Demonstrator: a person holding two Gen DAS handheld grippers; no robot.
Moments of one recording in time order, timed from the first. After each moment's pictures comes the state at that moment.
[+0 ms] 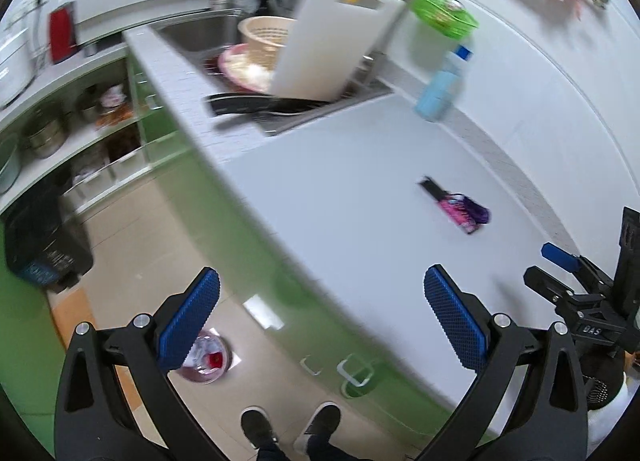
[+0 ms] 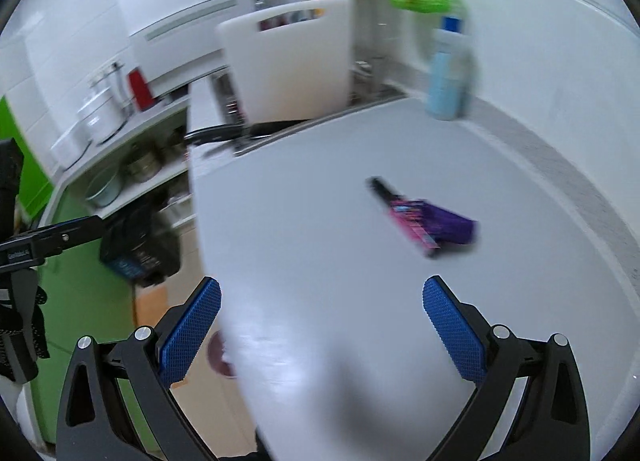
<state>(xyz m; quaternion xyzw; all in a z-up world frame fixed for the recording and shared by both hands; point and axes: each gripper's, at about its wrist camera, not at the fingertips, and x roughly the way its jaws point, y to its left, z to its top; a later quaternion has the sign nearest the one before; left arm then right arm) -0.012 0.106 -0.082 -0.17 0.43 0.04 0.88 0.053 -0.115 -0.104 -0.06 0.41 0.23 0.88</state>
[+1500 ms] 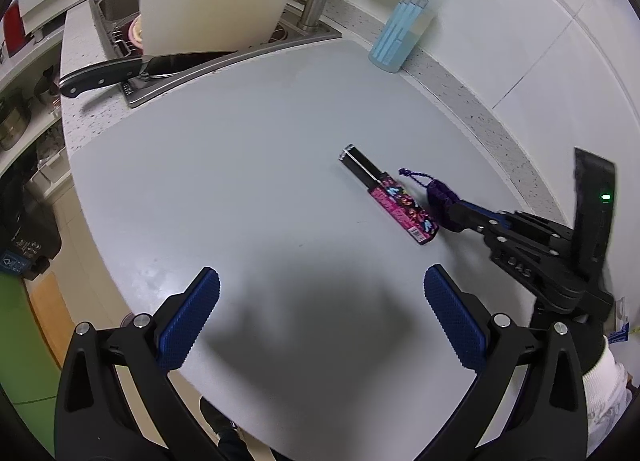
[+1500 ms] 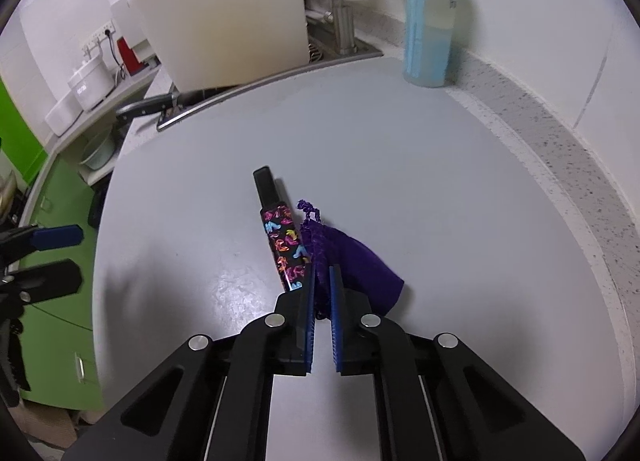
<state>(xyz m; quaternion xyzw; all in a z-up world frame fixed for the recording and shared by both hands) 0.107 -0.017 -0.129 -0.19 0.50 0.02 0.85 0.187 -0.173 -0.157 -0.11 0.46 0.28 0.84</state>
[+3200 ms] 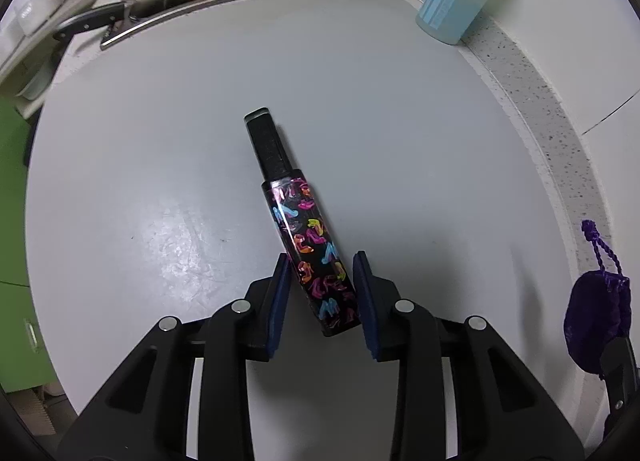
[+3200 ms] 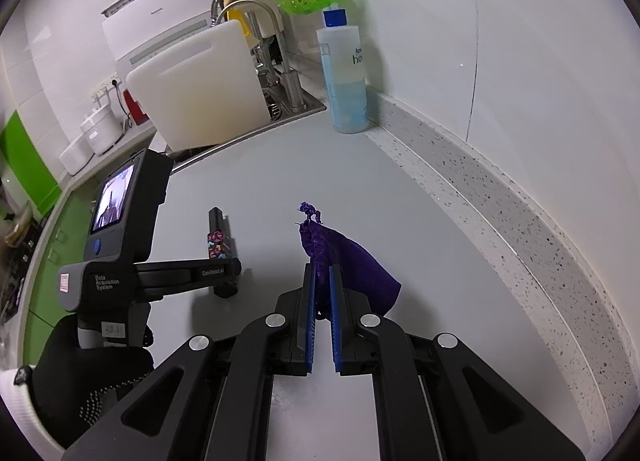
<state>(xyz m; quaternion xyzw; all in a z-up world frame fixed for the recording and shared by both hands) 0.224 -0.126 -0.188 -0.25 0.54 0.20 0.78 0.190 -0.290 -0.110 -0.06 0.40 0.29 0.87</state>
